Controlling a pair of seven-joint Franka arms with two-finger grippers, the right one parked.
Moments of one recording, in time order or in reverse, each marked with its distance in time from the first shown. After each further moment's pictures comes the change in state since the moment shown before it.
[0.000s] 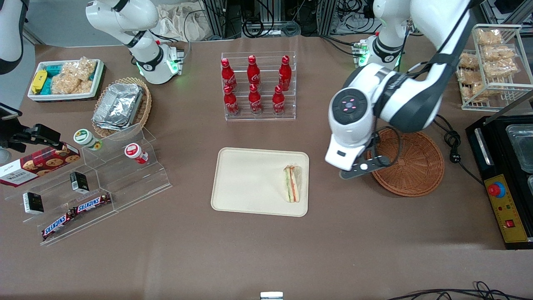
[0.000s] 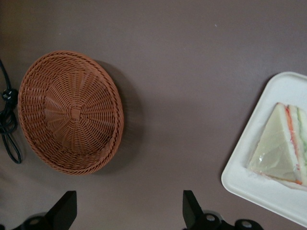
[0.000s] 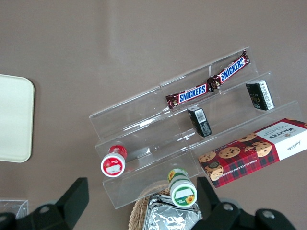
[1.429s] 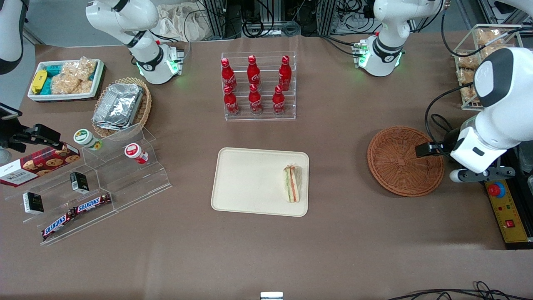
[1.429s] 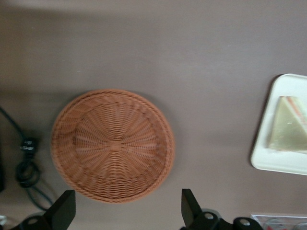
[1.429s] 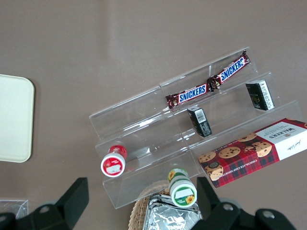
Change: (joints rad) arm -0.029 -0.241 0.544 -0.118 -0.464 0.139 0.800
